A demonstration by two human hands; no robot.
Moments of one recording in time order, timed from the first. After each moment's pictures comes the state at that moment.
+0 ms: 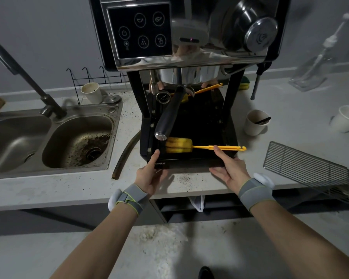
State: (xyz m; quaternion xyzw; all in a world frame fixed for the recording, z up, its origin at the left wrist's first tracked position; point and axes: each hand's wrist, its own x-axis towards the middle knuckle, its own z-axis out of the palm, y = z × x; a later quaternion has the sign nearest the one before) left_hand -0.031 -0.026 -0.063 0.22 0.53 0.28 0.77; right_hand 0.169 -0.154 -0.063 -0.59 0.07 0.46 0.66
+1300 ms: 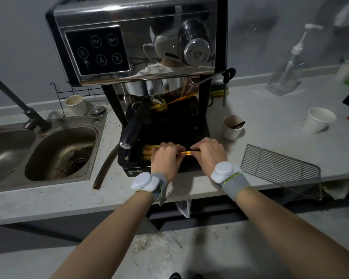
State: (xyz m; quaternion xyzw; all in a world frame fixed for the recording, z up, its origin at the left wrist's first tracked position) left_hand 0.072 -0.073 -0.017 0.91 0.37 0.15 0.12; right_hand 0.199 -0.154 -0.020 -0.85 -0.49 0.04 0.19
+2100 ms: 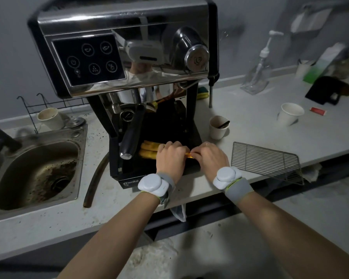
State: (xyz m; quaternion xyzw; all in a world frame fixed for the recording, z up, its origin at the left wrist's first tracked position) left_hand 0.087 -0.076 -0.002 0.96 0.27 0.11 0.01; right_hand 0.187 -0.171 -0.016 -0.88 -0.44 0.04 0.18
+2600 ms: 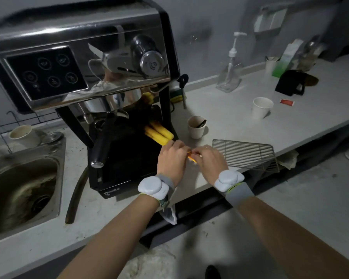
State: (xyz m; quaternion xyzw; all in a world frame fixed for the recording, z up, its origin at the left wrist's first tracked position) left_hand 0.123 -0.112 -0.007 0.98 0.17 0.13 0.04; right_hand 0.203 -0.226 -0.018 -0.90 -0.35 0.05 0.26
